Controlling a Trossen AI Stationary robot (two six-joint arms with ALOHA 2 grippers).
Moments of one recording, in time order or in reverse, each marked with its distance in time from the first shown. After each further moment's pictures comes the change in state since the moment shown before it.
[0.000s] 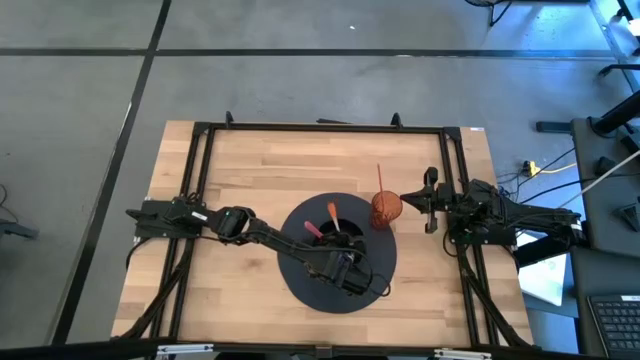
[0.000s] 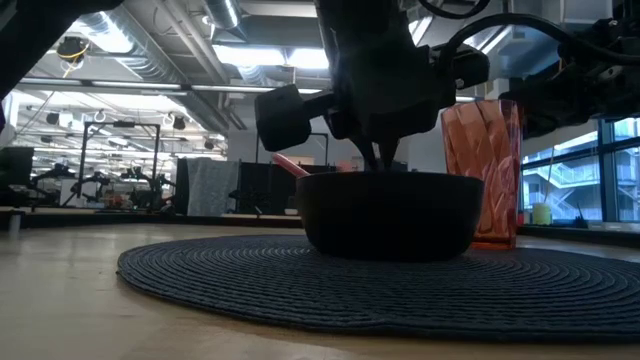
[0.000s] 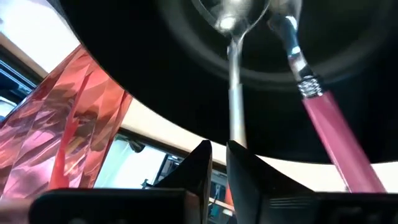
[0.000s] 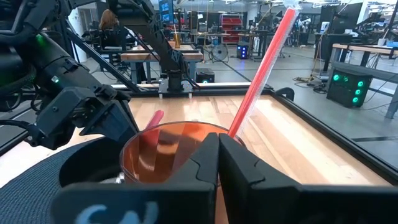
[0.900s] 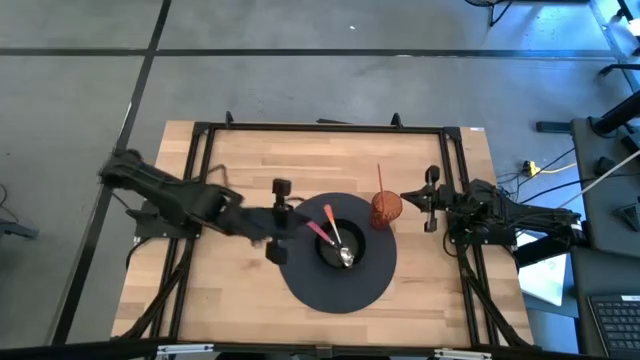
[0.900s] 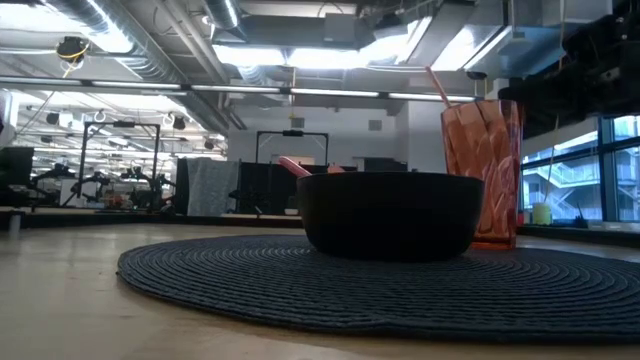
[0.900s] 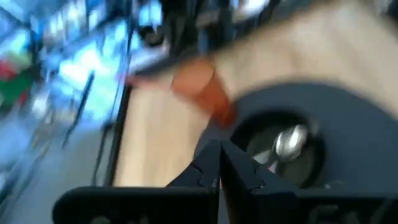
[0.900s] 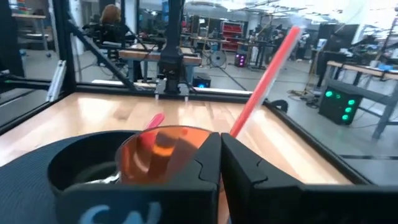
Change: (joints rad) left arm -0.030 -1.076 -0.864 0.687 0.293 -0.865; right arm 0.000 0.000 0.000 0.025 0.008 -0.105
